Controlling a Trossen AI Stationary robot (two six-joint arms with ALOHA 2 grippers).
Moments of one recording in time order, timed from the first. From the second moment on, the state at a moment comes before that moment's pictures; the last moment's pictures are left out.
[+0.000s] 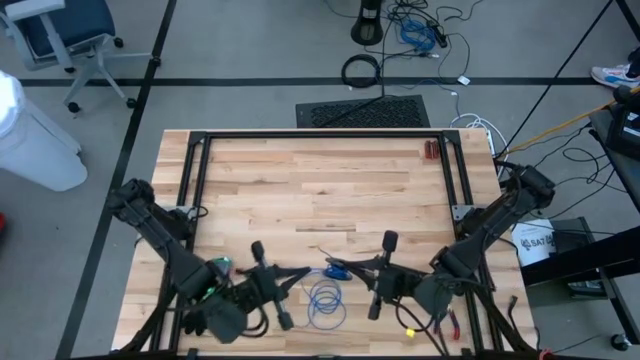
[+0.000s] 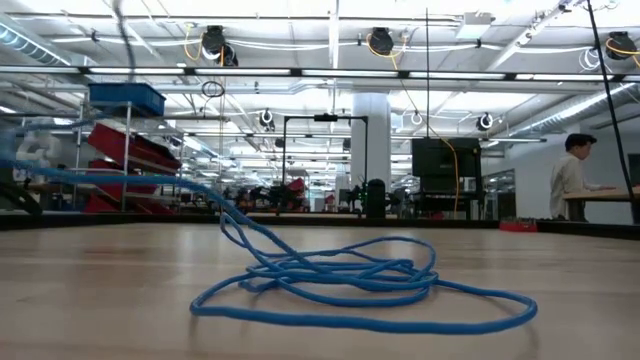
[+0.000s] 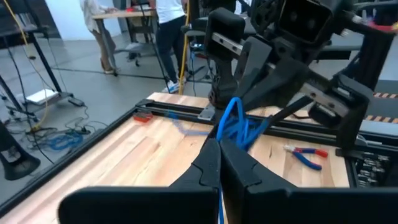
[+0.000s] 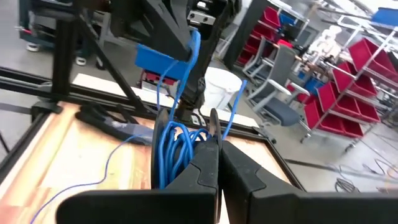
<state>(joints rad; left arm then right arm) -0.76 1.65 1.49 -0.22 -1.14 -0.30 0.72 1.51 1.18 0.09 1.00 -0.14</state>
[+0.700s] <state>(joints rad) -0.64 1.65 1.49 -0.10 -1.08 -0.27 0.69 1.54 1.18 0.06 1.13 -0.03</state>
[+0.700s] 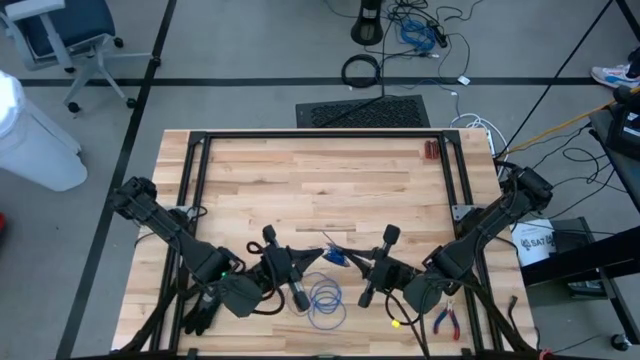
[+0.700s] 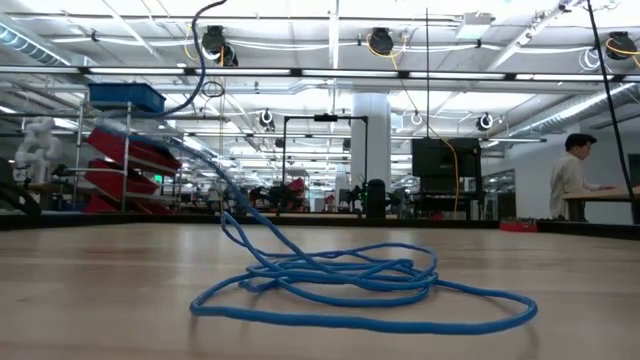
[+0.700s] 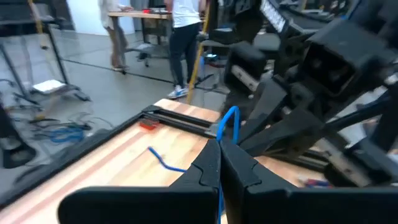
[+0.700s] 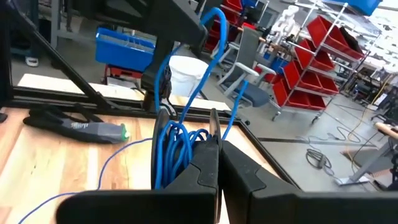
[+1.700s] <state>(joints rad) -0.58 1.93 1.49 0.23 -0.87 -0.20 0.68 1.54 1.18 0.06 1.15 0.04</state>
